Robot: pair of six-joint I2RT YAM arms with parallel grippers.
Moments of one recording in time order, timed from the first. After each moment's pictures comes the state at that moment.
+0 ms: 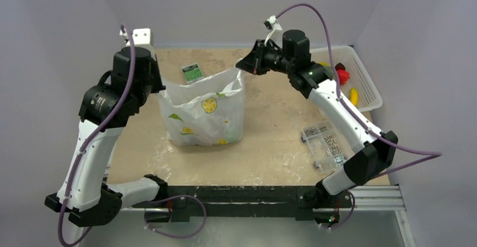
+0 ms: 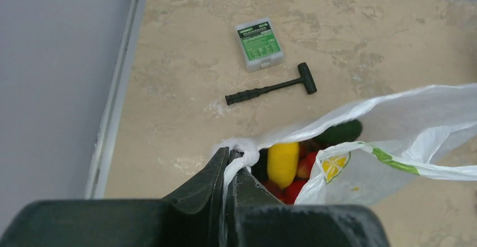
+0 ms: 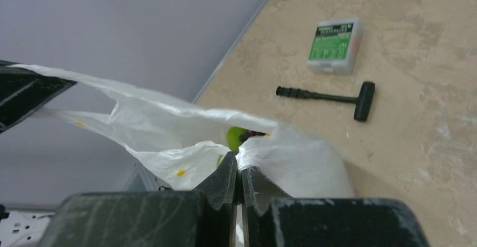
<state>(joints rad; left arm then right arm) -0.54 1.17 1.76 -1.12 -0.54 -0.23 0.53 1.49 1.51 -0.28 -0.44 0.53</state>
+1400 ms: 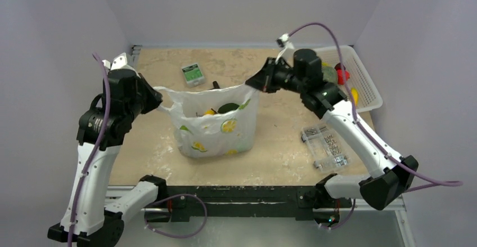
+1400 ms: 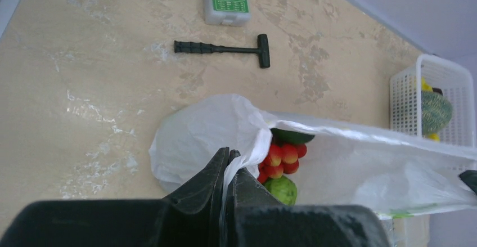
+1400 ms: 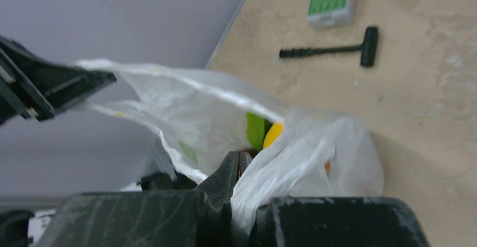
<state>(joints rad) -0.28 0.92 1.44 -1.08 -0.21 -0.63 0.65 1.29 1.33 -0.38 -0.30 0.59</state>
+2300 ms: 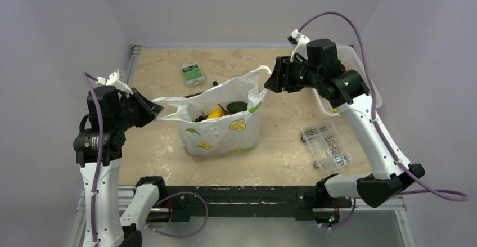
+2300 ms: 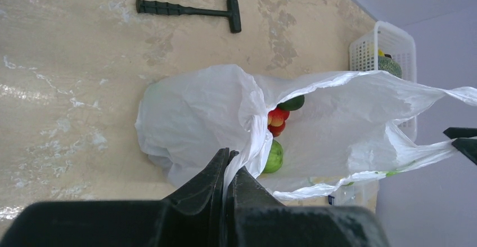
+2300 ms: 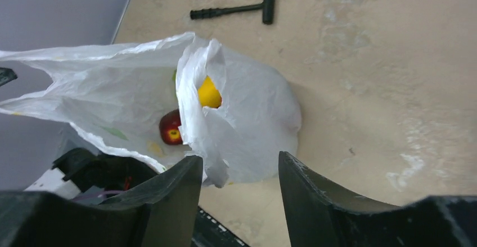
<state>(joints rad) 0.07 0.81 1.29 -1.06 0.24 -0.58 0.44 1.32 1.58 -0.86 -0.31 0.36</state>
